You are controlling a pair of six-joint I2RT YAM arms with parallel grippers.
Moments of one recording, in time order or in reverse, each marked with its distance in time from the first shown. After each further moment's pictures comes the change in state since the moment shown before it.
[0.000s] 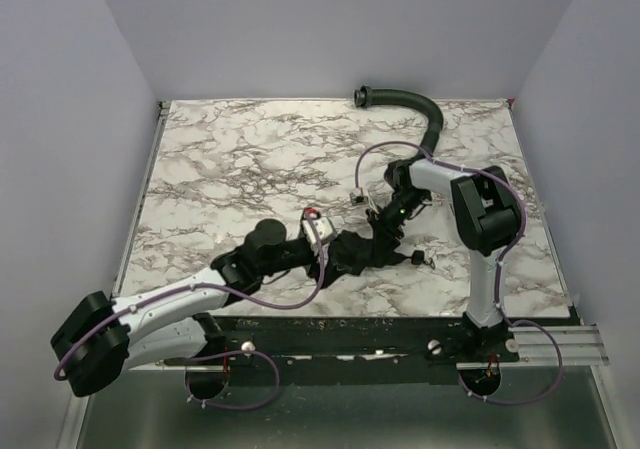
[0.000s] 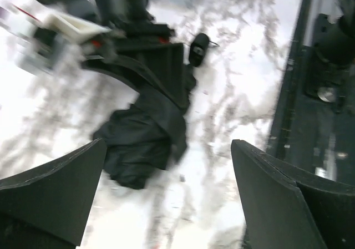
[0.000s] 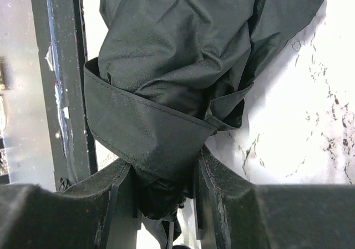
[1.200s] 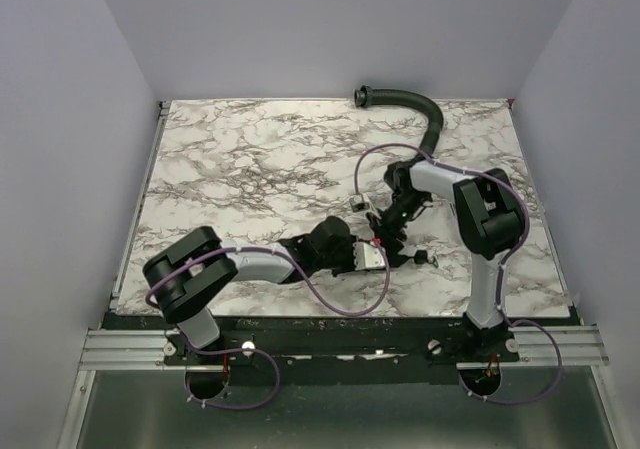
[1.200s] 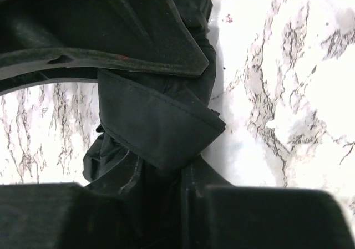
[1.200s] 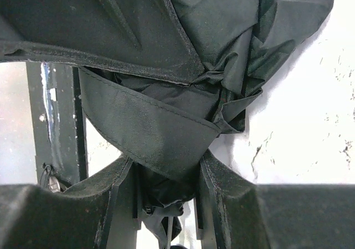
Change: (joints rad) left arm -0.084 0.571 0.235 -0.019 -0.086 0.601; right arm 0.026 -0.024 -0.018 -0.025 0.043 -0.106
